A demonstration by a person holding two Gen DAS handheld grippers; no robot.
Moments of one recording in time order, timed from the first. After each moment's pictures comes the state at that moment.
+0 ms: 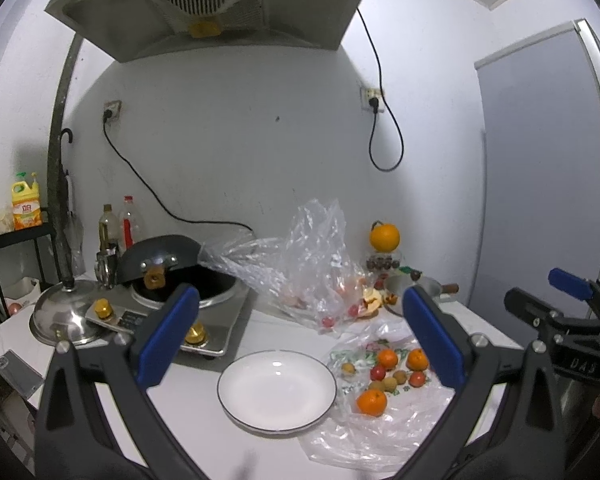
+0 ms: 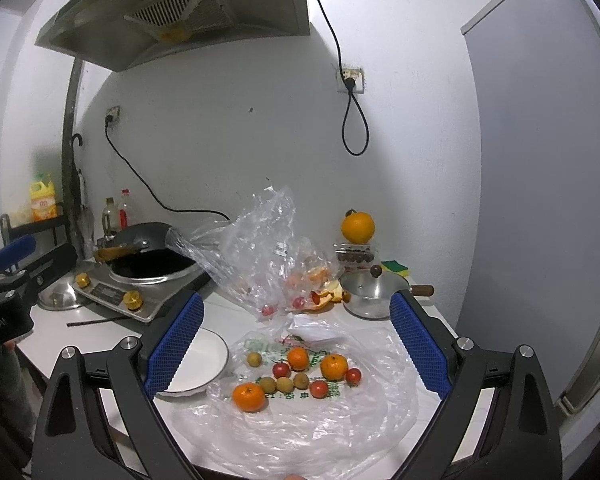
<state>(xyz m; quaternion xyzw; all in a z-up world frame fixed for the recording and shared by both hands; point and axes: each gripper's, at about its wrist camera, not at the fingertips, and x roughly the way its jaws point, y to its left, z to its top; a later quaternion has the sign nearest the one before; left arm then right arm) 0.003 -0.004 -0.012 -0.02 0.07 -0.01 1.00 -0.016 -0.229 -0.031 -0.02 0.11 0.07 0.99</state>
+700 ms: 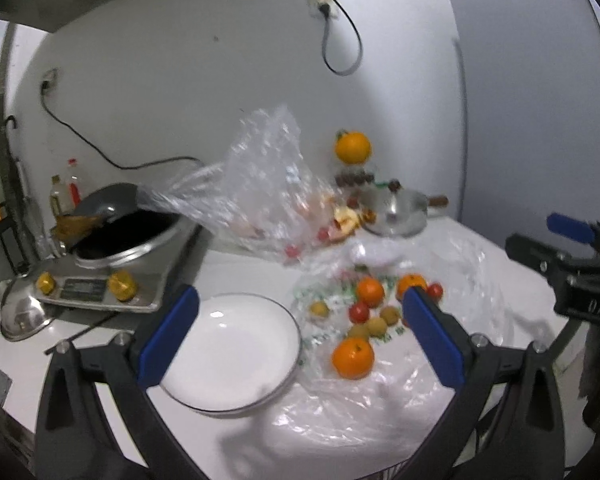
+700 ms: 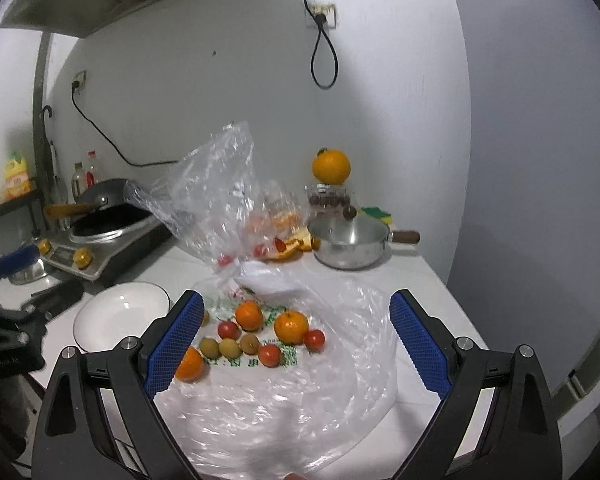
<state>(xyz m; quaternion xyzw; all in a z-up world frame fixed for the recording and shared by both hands) 0.095 -0.069 -0.096 0.05 0.20 -0.06 0.98 0.052 -0.288 -0.097 0.00 0.20 0.06 0.98</state>
